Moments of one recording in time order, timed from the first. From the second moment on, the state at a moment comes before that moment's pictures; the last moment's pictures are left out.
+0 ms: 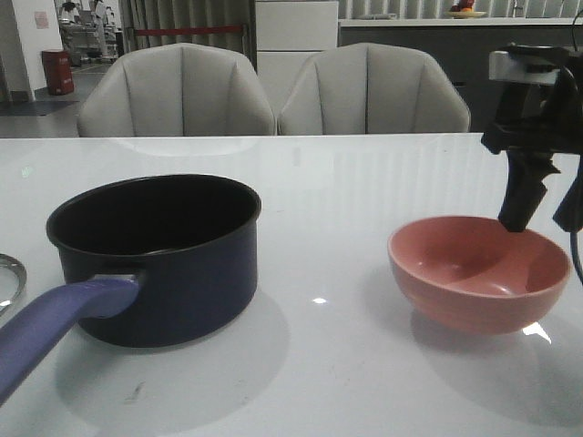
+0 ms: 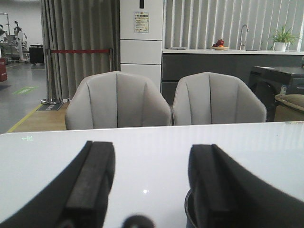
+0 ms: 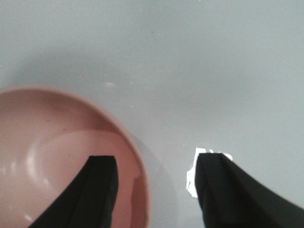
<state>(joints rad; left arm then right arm) -0.15 0.11 -0.20 -0.06 0.05 0.02 0.07 1.70 -1.14 0.19 0.77 -0.14</state>
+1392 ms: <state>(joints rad) -0.15 0.11 -0.20 -0.06 0.06 0.02 0.23 0.16 -0.25 0.24 0.20 -0.21</state>
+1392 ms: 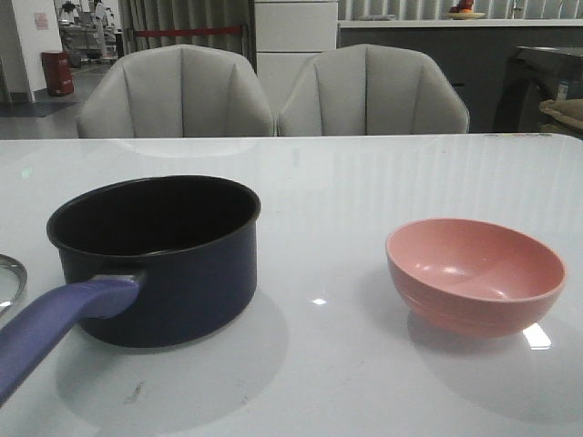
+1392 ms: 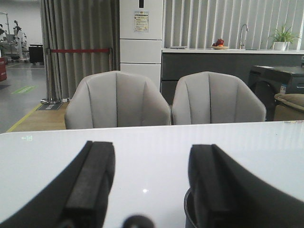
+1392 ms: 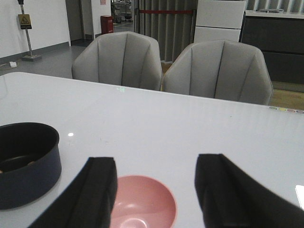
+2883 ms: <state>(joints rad) -0.13 1.20 -0.97 0.11 0.84 -0.29 0.23 0.14 -0.20 0.24 0.25 -0.21</state>
